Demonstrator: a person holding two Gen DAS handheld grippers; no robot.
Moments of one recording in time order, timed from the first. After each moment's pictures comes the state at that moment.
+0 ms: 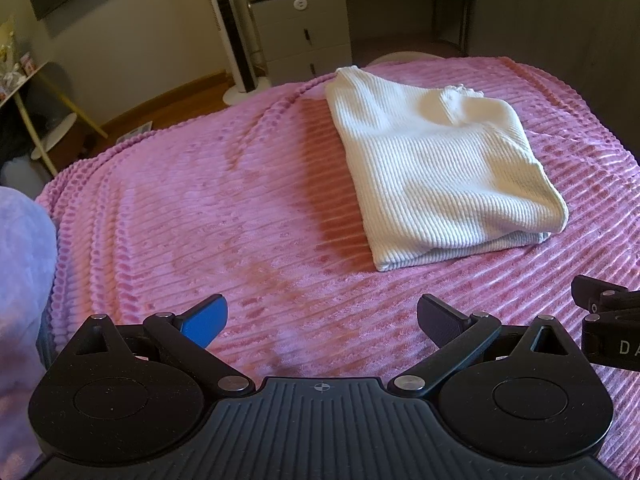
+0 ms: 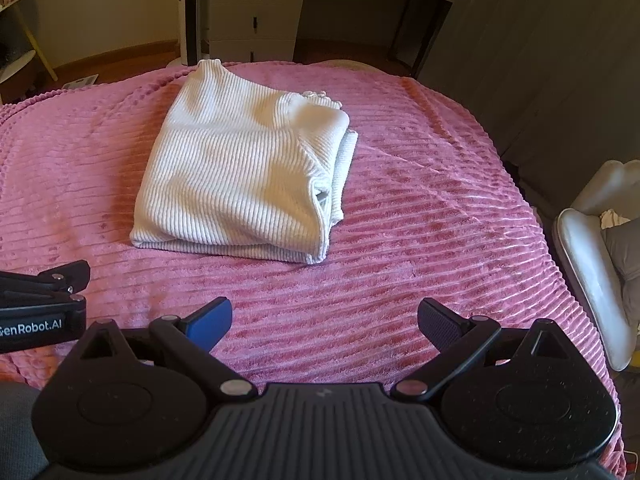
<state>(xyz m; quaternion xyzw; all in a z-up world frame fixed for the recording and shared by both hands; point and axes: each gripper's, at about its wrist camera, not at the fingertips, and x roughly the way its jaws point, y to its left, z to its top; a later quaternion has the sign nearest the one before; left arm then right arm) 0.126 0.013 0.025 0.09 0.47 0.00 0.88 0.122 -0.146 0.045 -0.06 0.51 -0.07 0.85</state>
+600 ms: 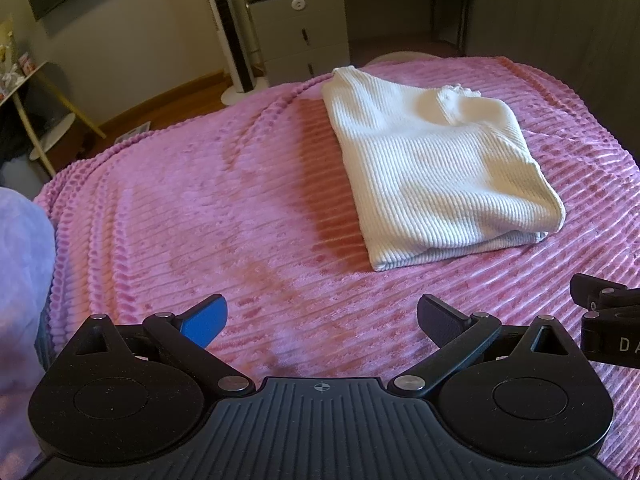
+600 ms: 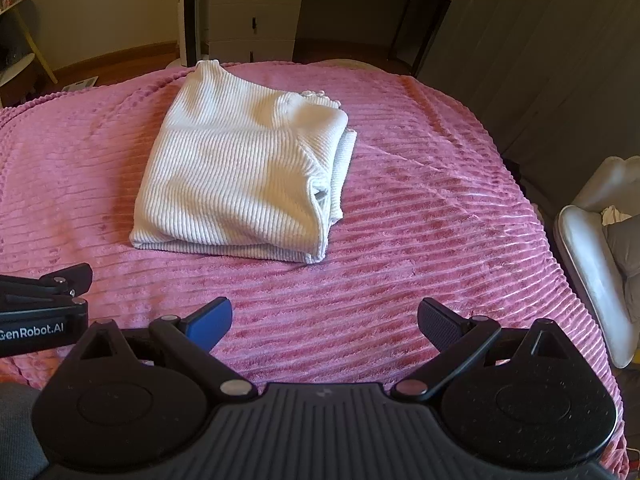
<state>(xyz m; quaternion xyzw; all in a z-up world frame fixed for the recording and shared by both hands) 0.126 0.010 0.025 0.09 0.47 0.00 0.88 0.121 -0.148 0.046 -0.05 0.51 -0.08 0.85</state>
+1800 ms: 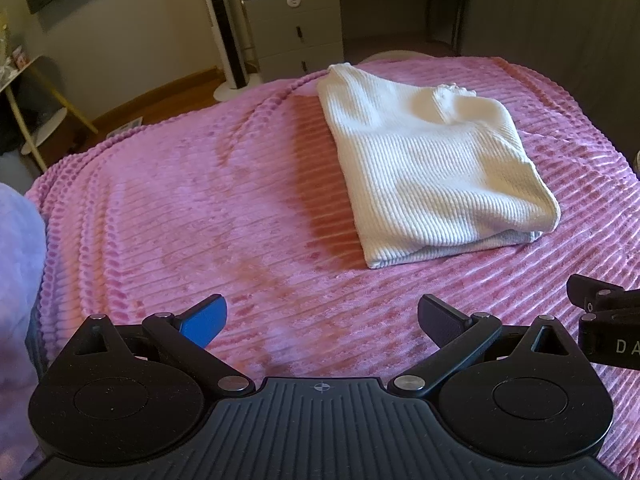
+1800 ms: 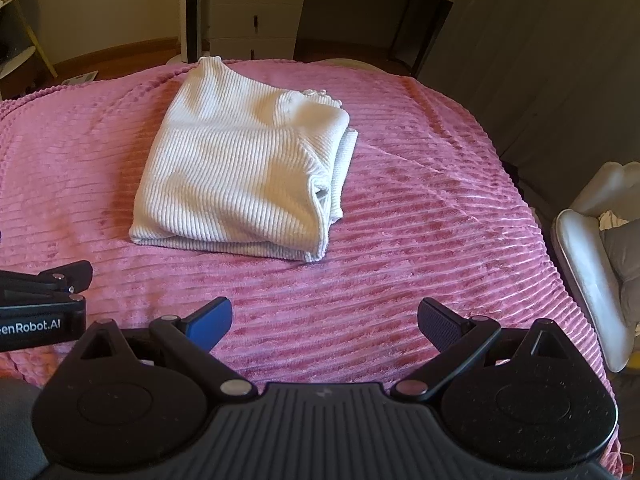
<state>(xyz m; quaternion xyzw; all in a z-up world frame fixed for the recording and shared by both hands) 0.126 0.013 0.023 0.07 0.47 -0.02 0.88 0.120 -0.144 0.046 -0.07 0.51 -0.08 0.85</state>
